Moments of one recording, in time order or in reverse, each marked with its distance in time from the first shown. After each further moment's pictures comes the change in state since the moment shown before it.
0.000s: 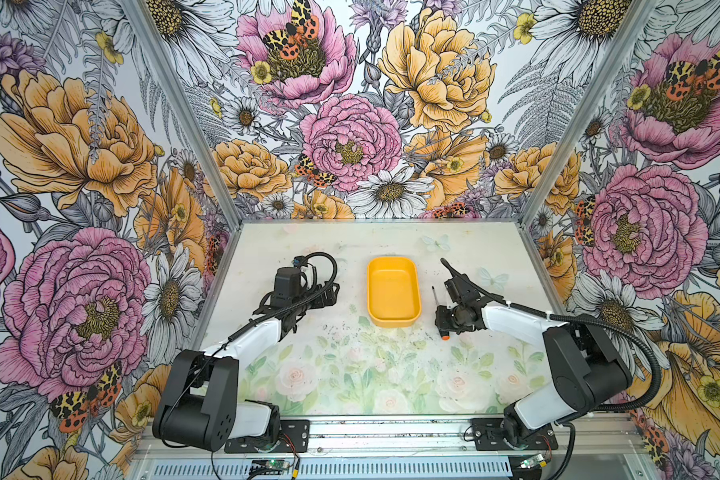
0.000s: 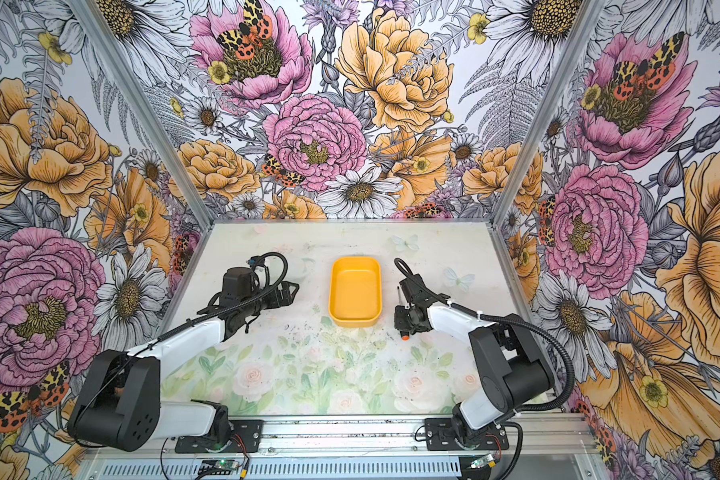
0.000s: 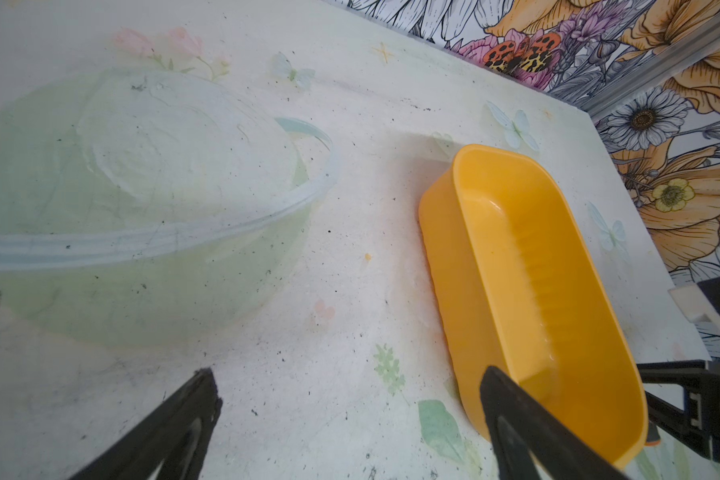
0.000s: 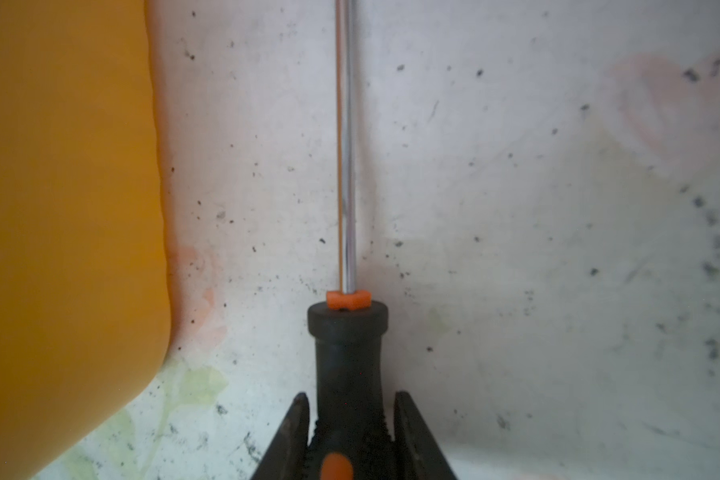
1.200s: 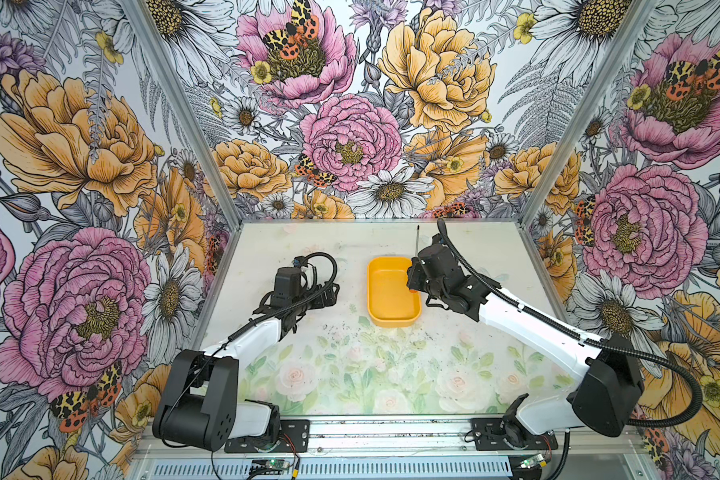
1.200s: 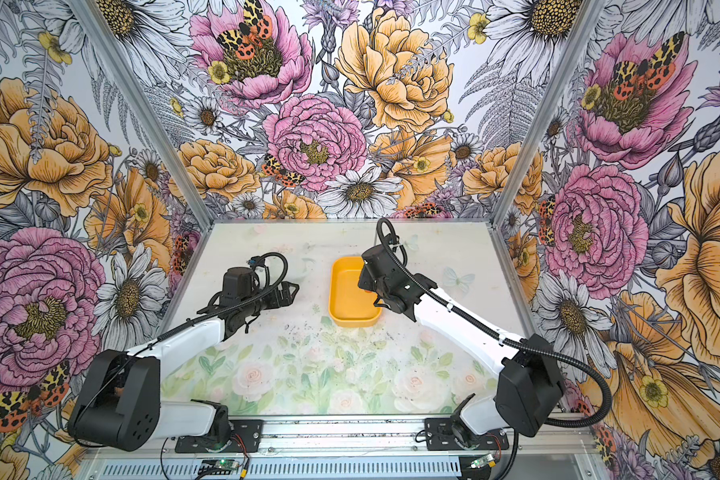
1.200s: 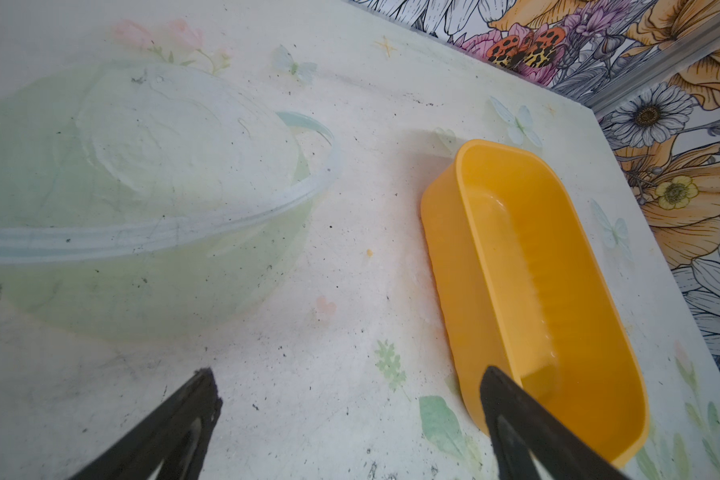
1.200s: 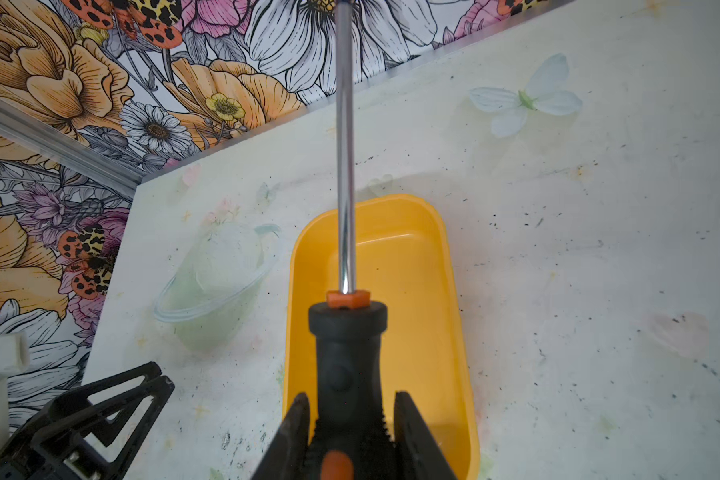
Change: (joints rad) left arm 0.000 0.000 0.004 -0.014 0.000 0.000; right arm 0.365 -0.062 0.425 -0.039 0.398 0.336
